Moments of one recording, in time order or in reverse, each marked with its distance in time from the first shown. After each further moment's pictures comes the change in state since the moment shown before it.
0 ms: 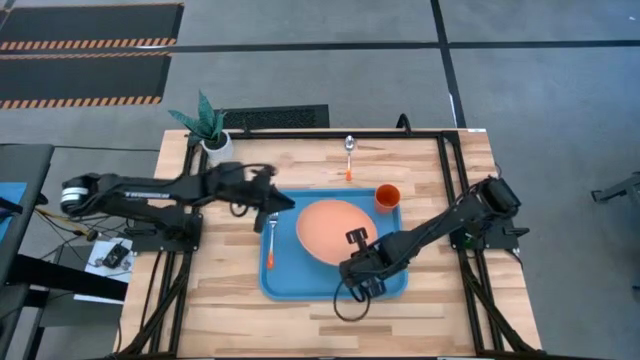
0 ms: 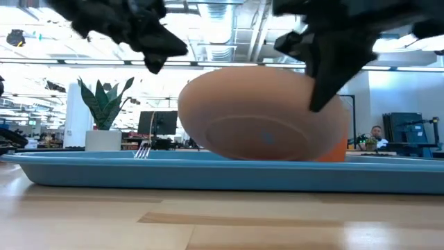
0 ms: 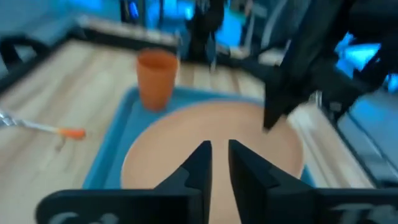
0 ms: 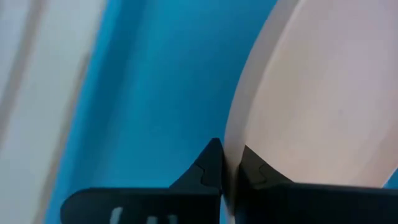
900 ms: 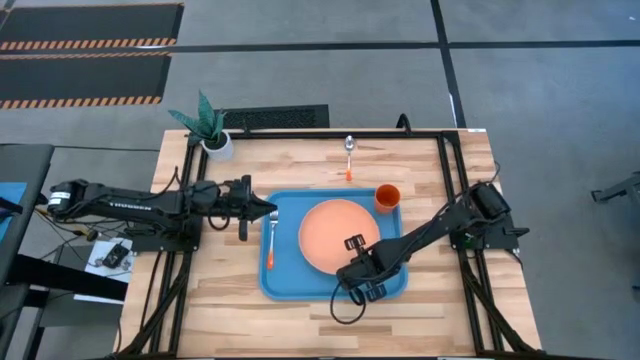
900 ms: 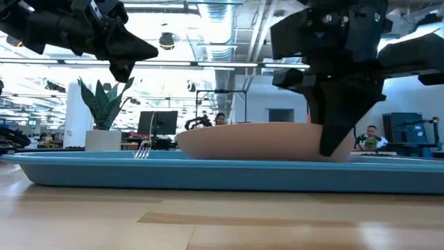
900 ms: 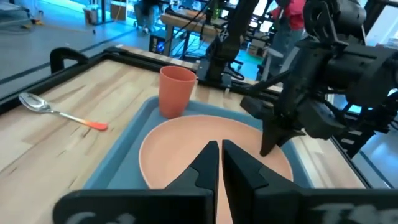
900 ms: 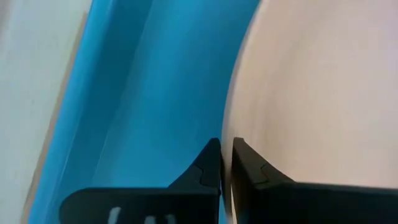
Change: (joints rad) left arm -0.124 -0.277 -0.310 0.203 -0.246 -0.123; right arm -0.010 0.092 -0.049 0.068 -0.099 -0.016
